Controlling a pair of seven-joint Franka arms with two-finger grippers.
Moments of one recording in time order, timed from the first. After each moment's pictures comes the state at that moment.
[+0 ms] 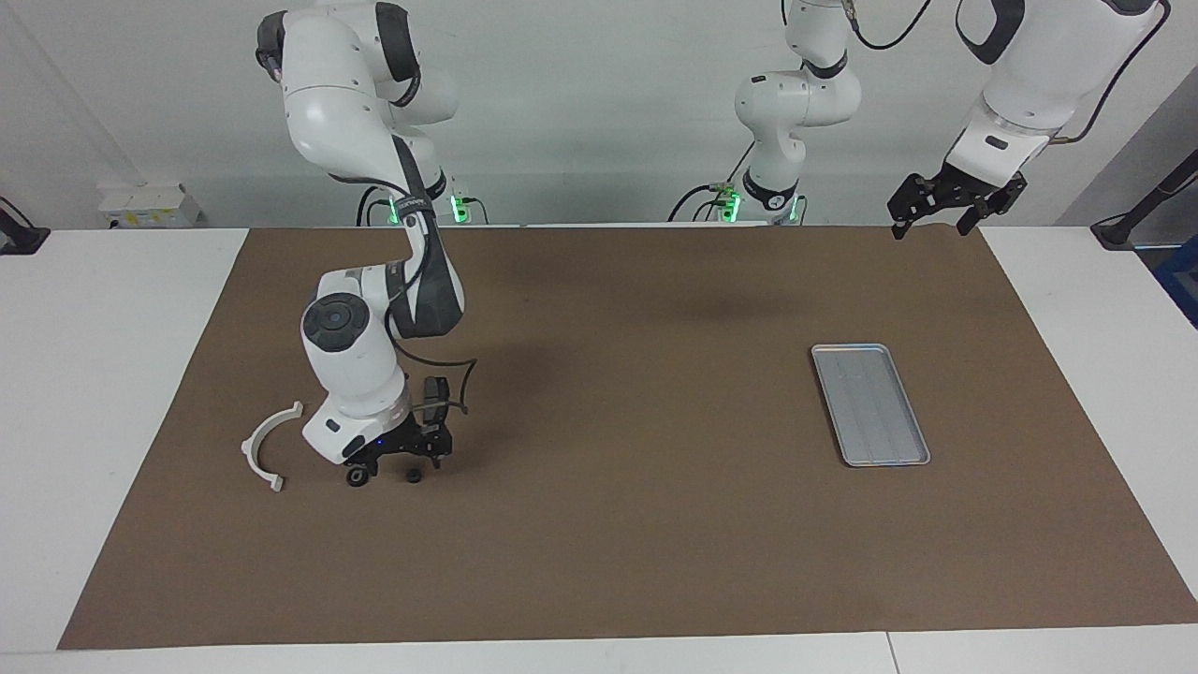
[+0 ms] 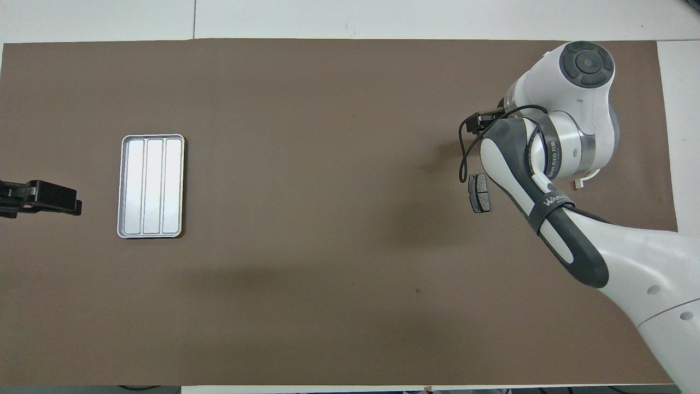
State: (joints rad) left arm 0.00 -0.12 -0.04 -1.71 -0.01 1.52 0.00; right arm 0.09 0.49 0.03 -1.61 -0.07 2.15 0.07
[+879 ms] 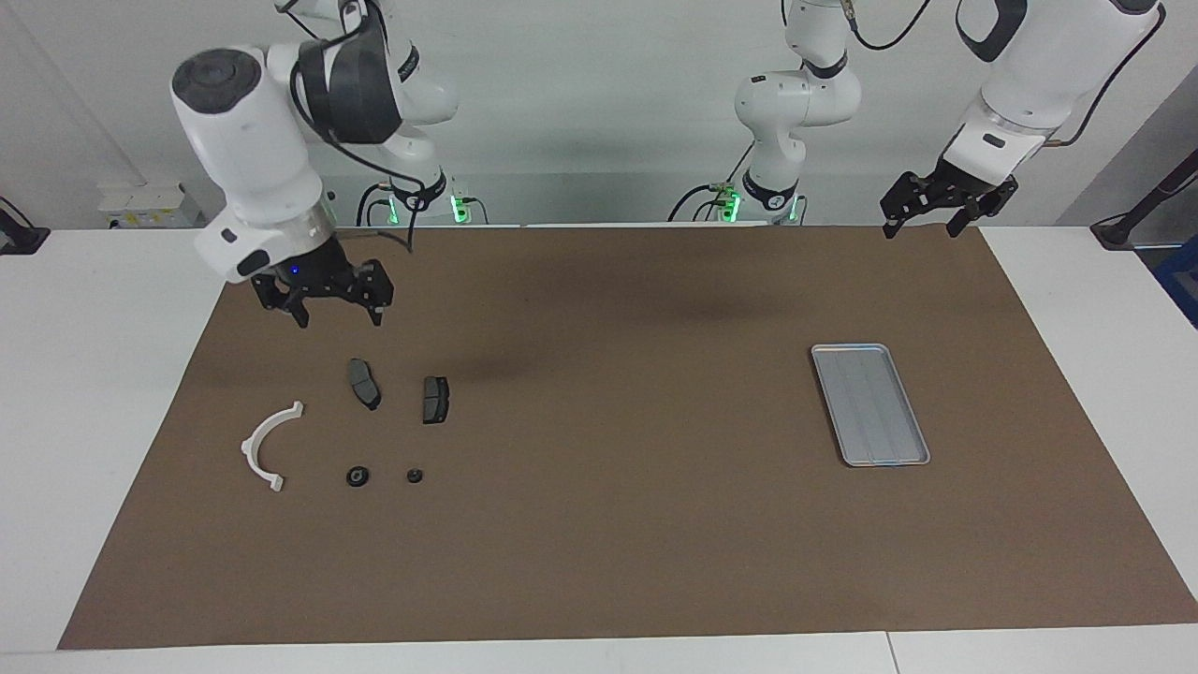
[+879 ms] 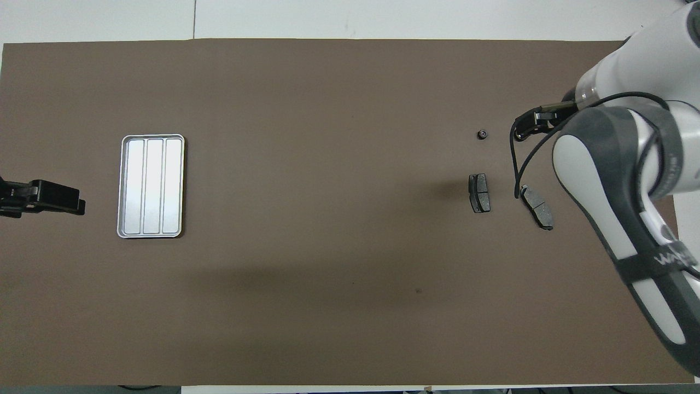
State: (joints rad) left arm 0.00 -0.12 -0.04 -1.71 -0.02 1.52 0.00; right arm 0.06 0.03 0.03 -1.63 -0.04 1.64 0.07
